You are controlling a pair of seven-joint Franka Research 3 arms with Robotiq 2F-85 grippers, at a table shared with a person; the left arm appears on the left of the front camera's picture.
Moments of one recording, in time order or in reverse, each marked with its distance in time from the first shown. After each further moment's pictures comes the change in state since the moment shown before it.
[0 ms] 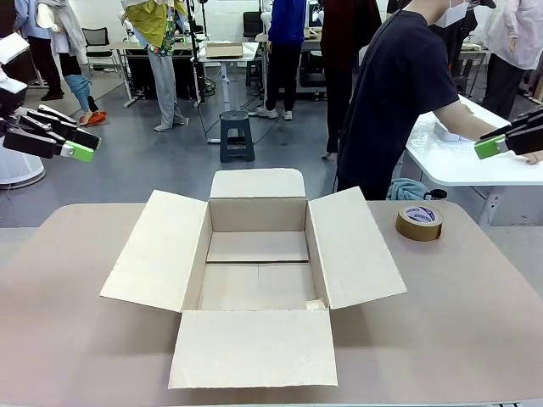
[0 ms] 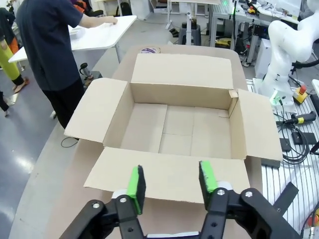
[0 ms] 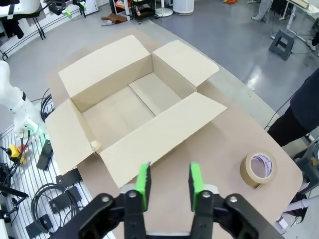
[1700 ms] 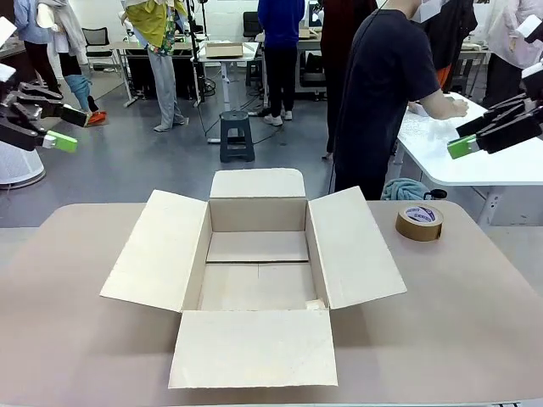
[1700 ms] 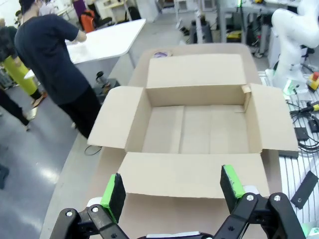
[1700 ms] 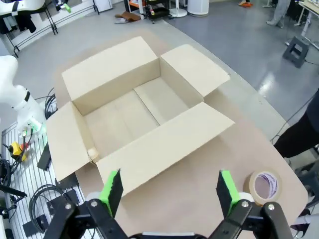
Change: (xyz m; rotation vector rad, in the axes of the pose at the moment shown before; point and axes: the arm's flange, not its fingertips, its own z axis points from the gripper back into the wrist) left arm 0.011 -0.003 0.017 0.063 -0.015 -0.127; right arm 0.021 -0.025 -0.040 0.065 -0.002 0.036
